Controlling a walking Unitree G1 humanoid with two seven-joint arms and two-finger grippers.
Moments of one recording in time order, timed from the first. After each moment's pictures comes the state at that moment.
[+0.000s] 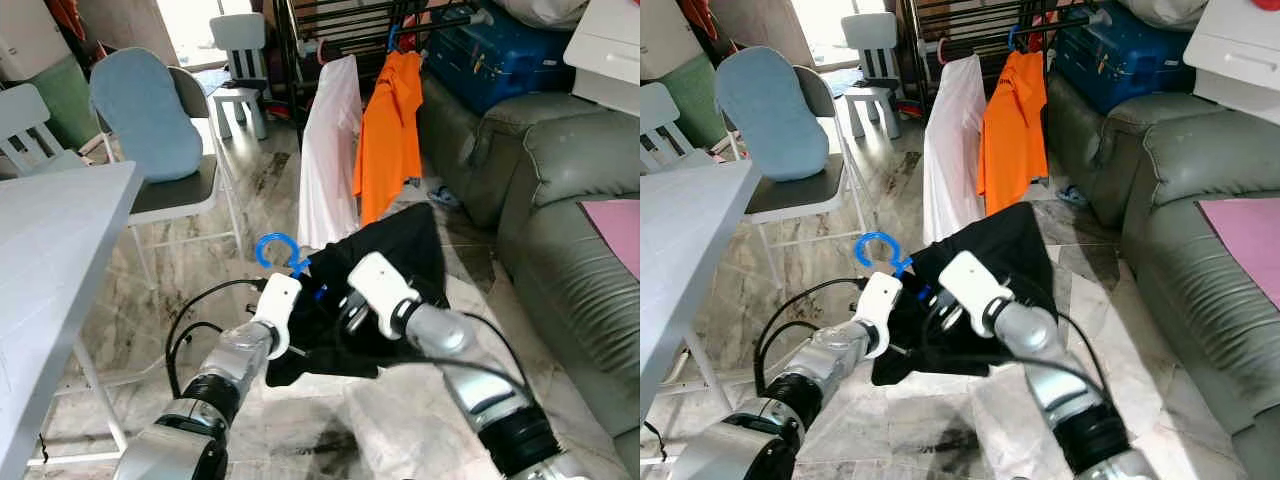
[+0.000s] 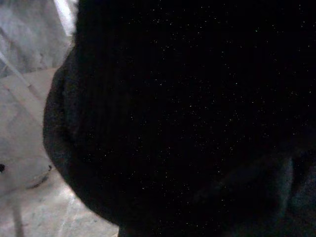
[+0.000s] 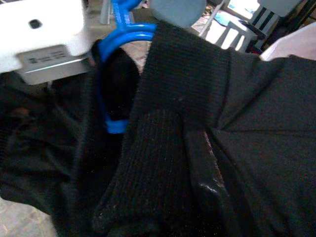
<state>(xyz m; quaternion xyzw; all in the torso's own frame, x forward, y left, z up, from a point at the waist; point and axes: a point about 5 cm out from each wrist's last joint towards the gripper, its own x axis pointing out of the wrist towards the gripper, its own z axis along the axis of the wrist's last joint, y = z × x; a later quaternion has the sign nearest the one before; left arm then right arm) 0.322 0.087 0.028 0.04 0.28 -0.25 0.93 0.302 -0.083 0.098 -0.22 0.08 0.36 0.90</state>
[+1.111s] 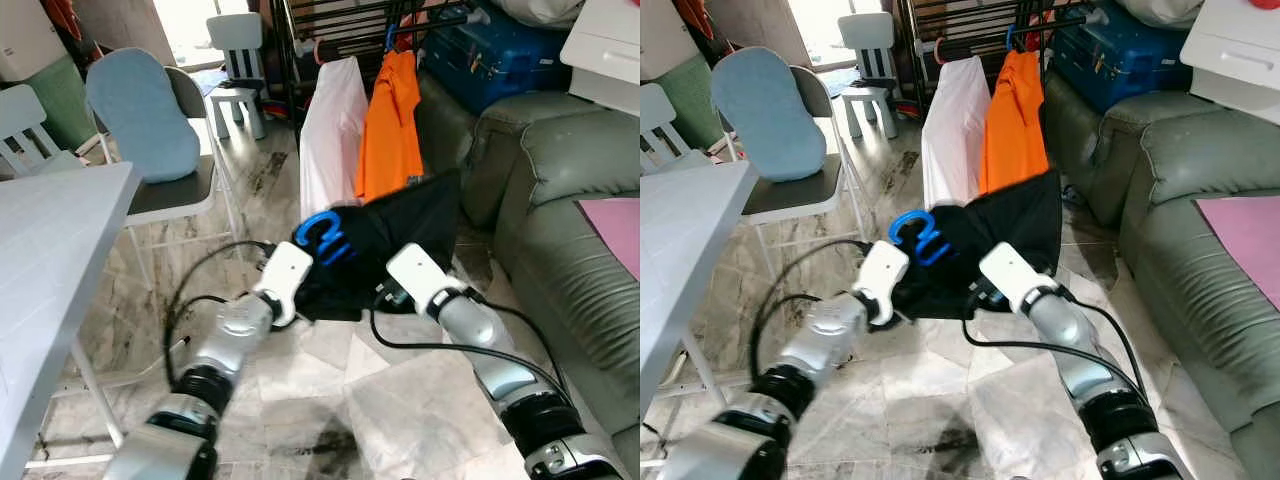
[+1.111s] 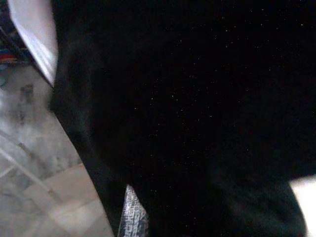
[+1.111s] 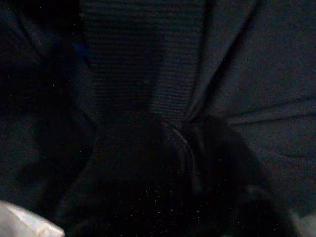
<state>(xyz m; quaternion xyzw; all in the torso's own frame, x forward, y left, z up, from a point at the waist) 0.341 0.093 0.075 0.11 0.10 -0.31 0.94 0.328 -0.147 0.095 -0.32 0.04 0.21 0.92</state>
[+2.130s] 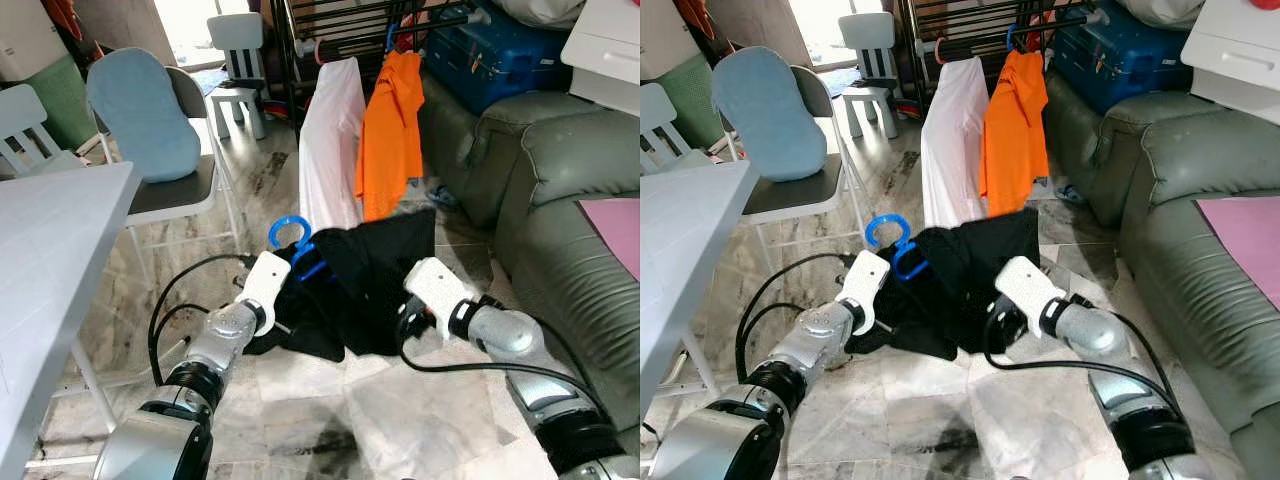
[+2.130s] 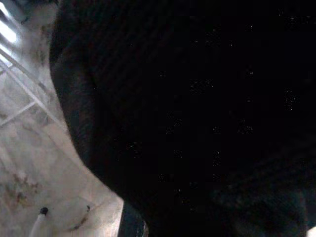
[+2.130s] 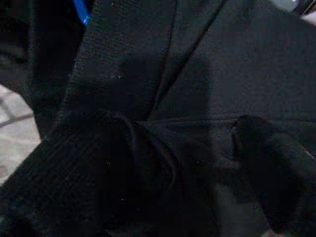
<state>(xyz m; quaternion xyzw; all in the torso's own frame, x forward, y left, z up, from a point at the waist) 0.340 0.115 0.049 0.10 0.20 -0.23 0.95 0.304 -0.155 0.097 -0.25 0.08 0.38 0.89</state>
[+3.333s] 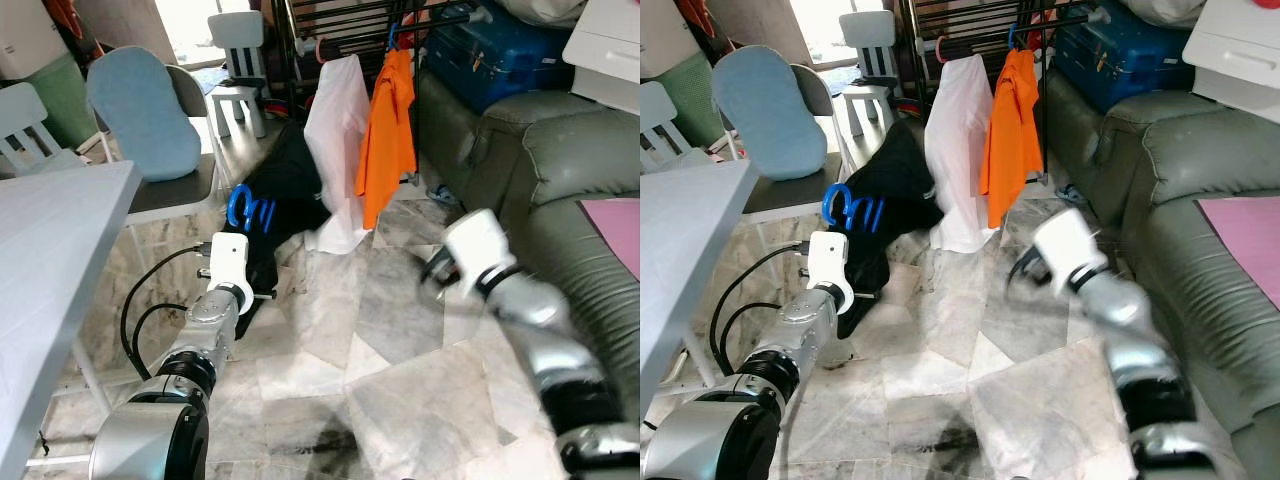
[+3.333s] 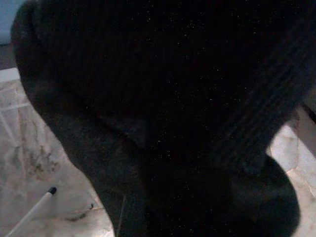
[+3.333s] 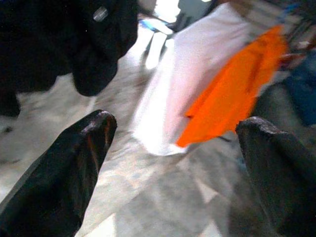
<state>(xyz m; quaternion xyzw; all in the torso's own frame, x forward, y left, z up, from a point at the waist) 0.355 0.143 0.067 -0.01 0.16 -0.07 0.99 0.334 -0.189 0.122 -0.22 0.03 0.23 0.95</state>
